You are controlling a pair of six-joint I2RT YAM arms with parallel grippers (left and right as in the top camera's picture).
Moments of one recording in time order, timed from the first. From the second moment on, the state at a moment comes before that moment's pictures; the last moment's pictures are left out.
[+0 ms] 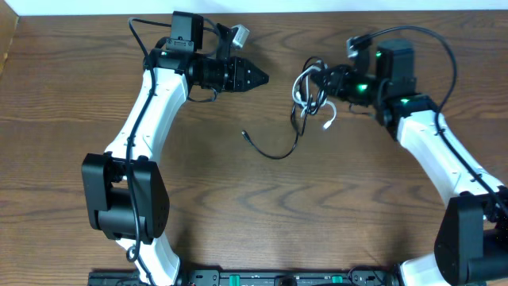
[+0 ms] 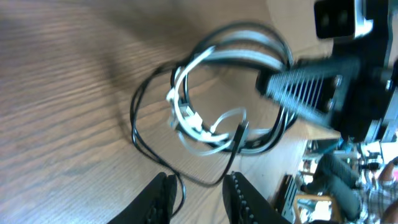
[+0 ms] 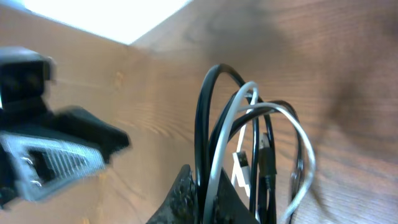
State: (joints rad) left arm -0.16 1.91 1.60 -0.71 0.95 -0.10; right arm 0.16 1.67 1.16 -0.09 -0.70 0.68
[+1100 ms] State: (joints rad) left arm -0.25 1.85 1.60 -0.64 0.70 -0.25; right arm 0.05 1.66 1.16 -0.09 -1.04 0.65
